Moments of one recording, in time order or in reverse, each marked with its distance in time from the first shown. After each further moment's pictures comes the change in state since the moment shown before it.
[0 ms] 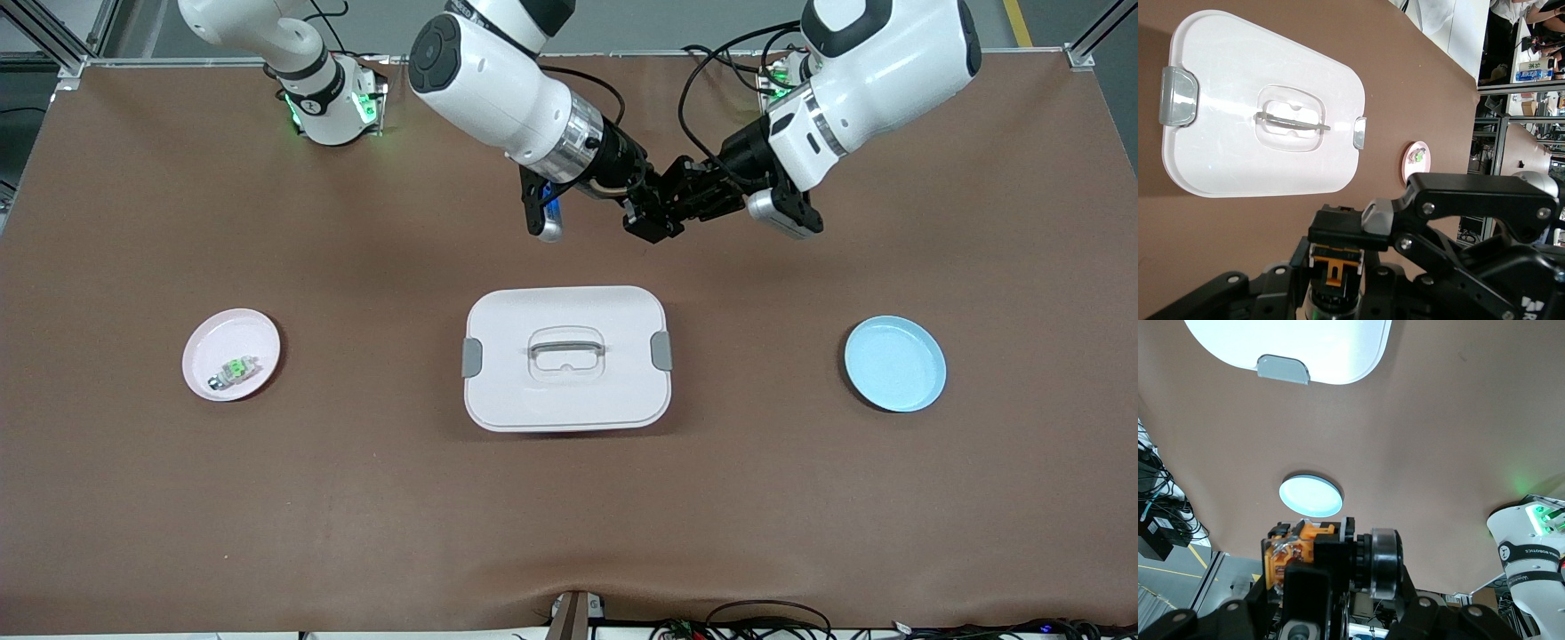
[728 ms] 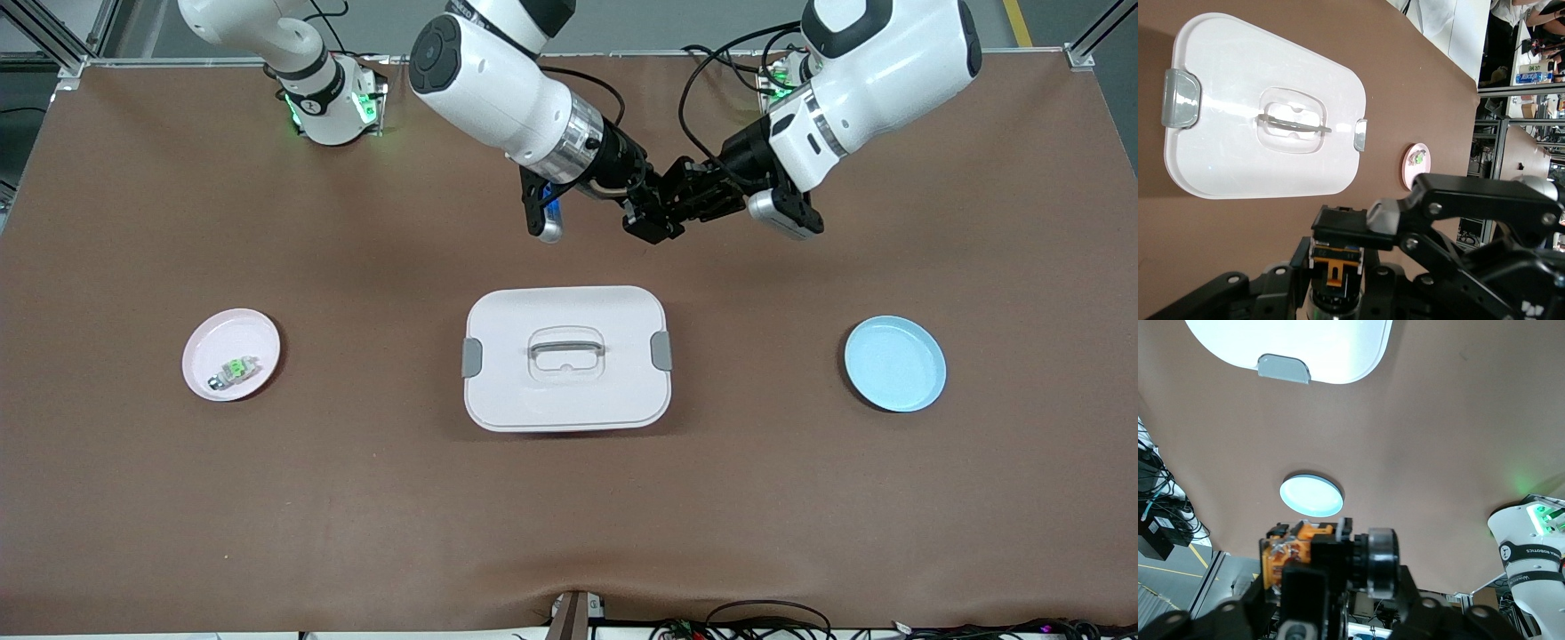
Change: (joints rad) left arm 0.009 0.003 -0.001 0.001 0.000 0.003 -0.003; right arm 0.002 0.001 0.001 0.001 0.000 0.004 0.001
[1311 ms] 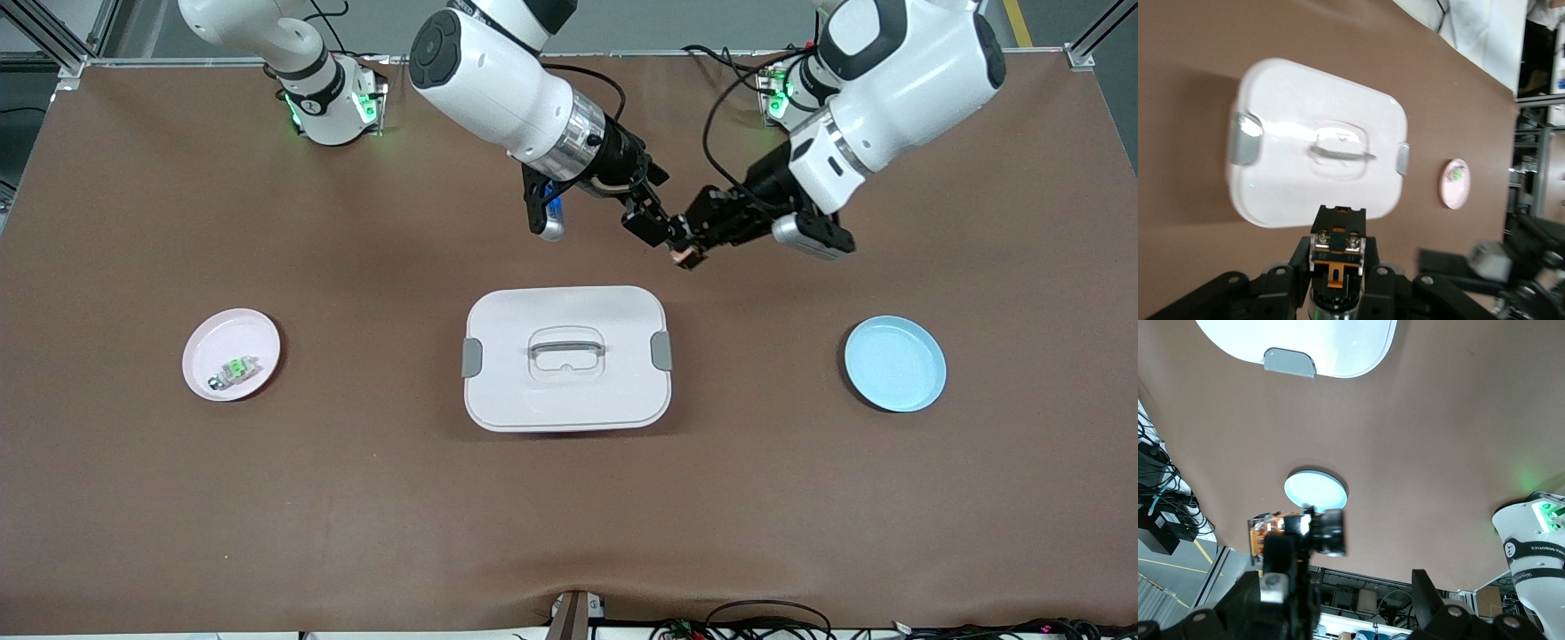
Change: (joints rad) left arm 0.079 0.026 0.000 0.007 0.205 -0.003 -0.006; right arm 0.004 0.000 -0.004 0.012 0.000 0.002 0.001
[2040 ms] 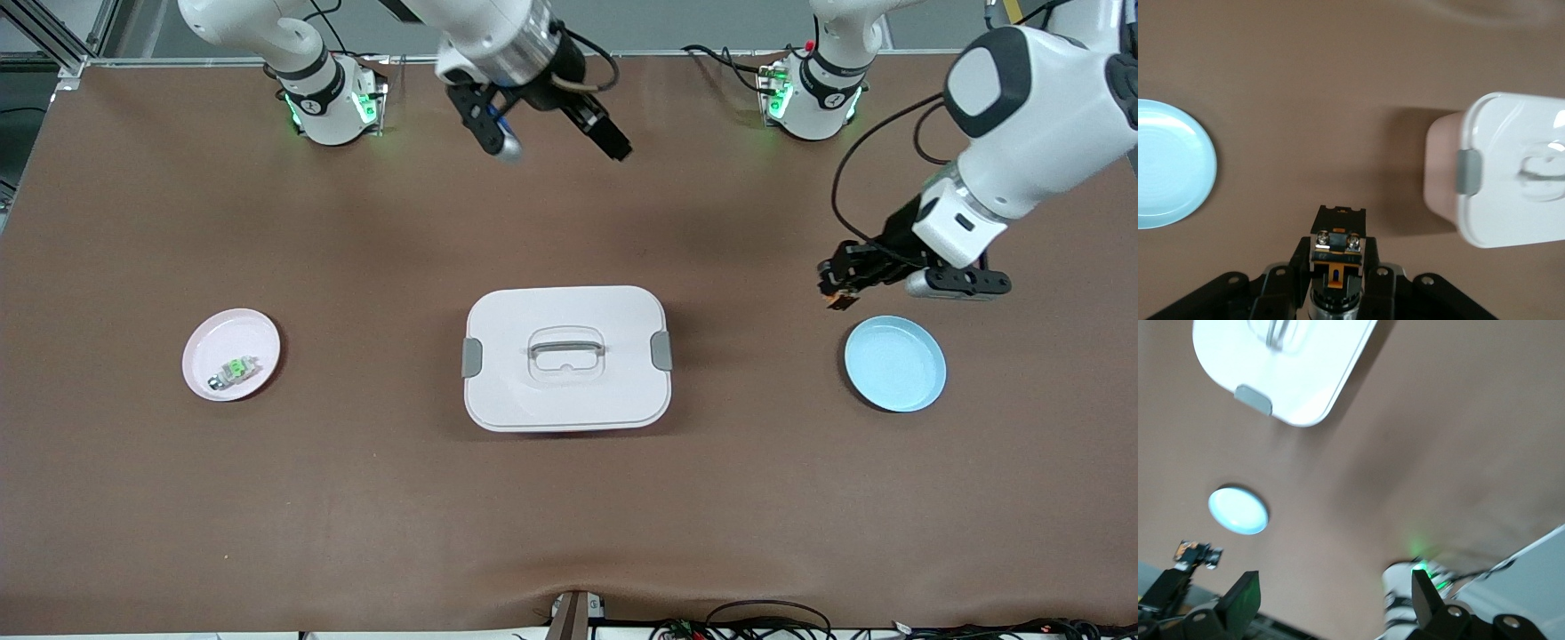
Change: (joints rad) left arm 0.325 0.031 0.001 0.003 0.382 -0.211 0.195; right arm -0.019 -0.234 -0.022 -0.030 -0.224 -0.462 -0.195
